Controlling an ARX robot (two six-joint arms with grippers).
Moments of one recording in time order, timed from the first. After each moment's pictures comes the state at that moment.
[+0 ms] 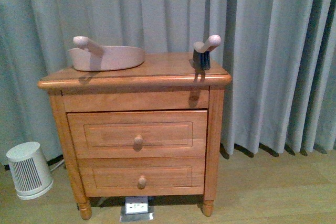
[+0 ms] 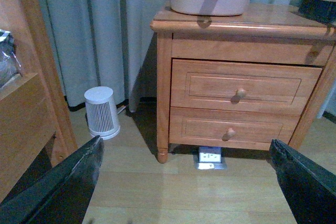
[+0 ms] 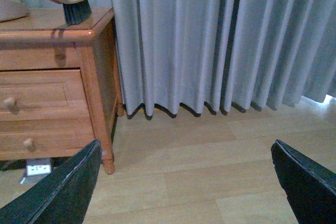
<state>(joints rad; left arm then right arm) 0.00 0.00 0.01 0.00 0.00 0.00 0.00 0.00 0.02 0.00 0.00 0.00</state>
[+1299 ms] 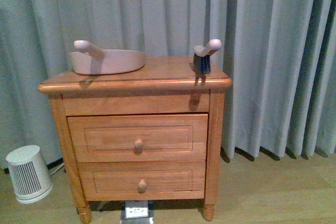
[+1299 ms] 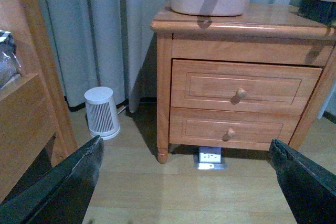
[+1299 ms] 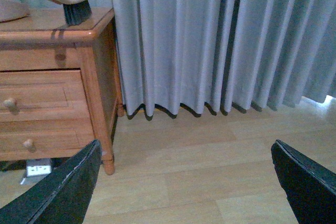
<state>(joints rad) 0.00 0.00 0.01 0.00 0.00 0.00 0.00 0.00 0.02 0.00 0.00 0.00</state>
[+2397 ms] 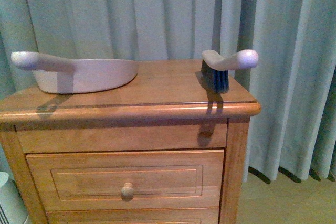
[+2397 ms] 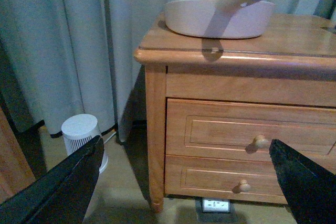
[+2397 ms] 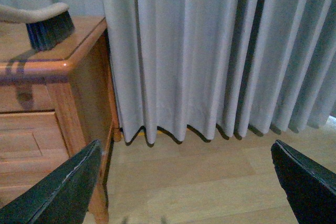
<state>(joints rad) 0.00 0.00 0.01 0.00 0.00 0.00 0.00 0.00 0.02 0.00 0.00 0.00</state>
